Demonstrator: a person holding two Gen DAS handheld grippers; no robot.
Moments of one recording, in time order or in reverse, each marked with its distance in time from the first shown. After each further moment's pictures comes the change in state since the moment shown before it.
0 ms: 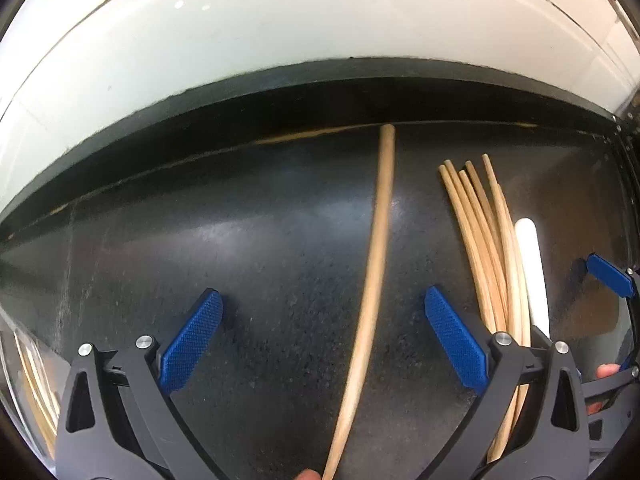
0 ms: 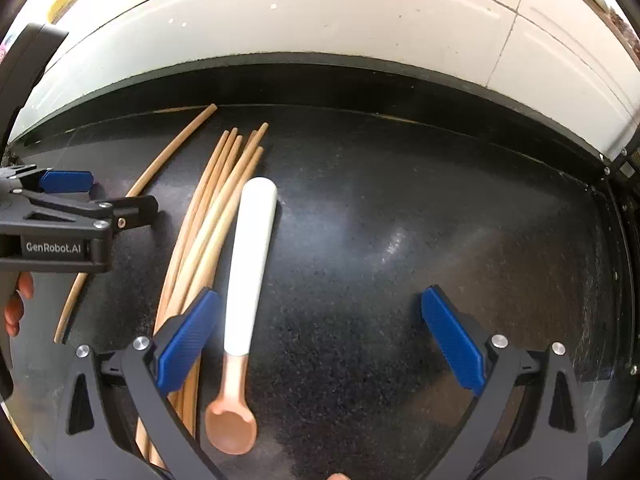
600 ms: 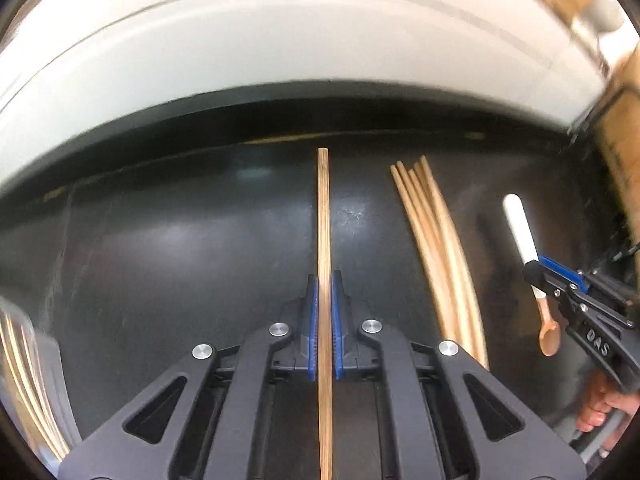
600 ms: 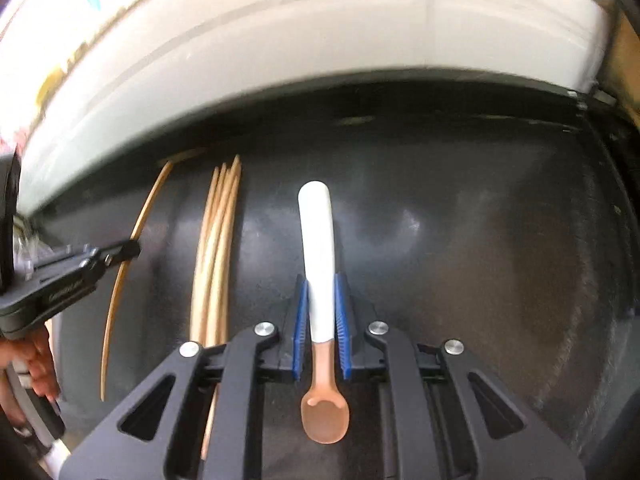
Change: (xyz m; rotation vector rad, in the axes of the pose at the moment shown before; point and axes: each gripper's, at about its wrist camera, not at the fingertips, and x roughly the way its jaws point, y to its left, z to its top) left arm -0.056 -0.007 -0.024 -0.055 -0.071 -0.158; right arm -0.033 -0.027 -0.007 0.246 -0.019 0.128
